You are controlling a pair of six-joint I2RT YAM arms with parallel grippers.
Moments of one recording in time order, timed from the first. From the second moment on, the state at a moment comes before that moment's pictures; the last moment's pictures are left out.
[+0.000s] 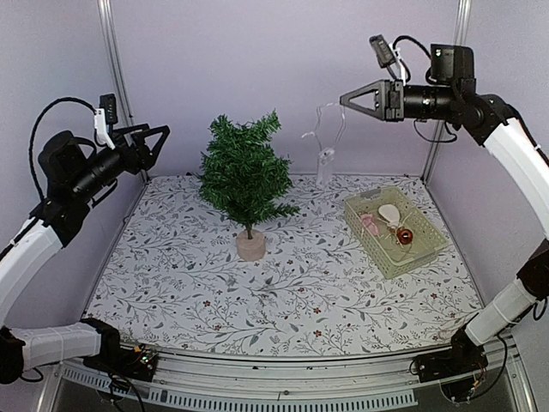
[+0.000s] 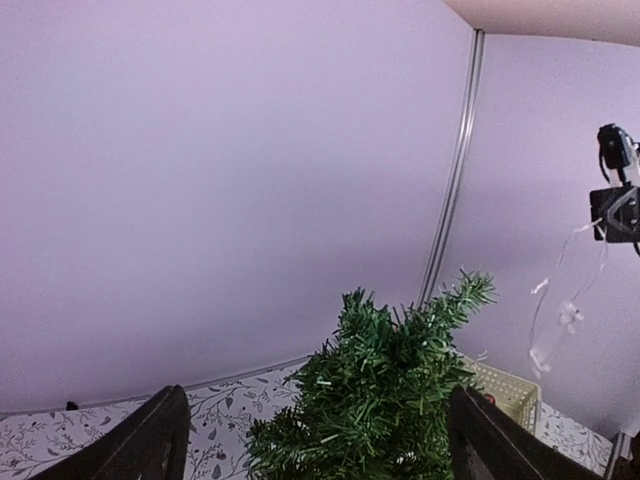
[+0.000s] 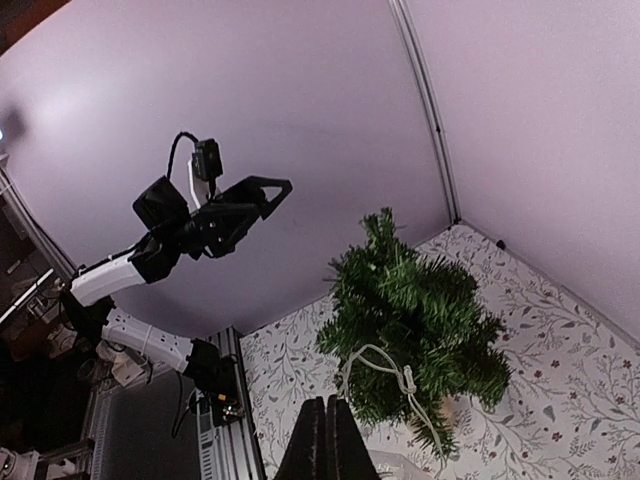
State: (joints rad) left arm -0.25 0.95 0.94 0.20 0.34 -0.24; right arm 0.46 1.53 1.96 -0.55 -0.83 0.23
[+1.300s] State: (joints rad) left arm -0.35 0.90 0.80 0.04 0.22 -0.15; right arm 0.60 1.52 1.22 -0.41 -0.70 0.08
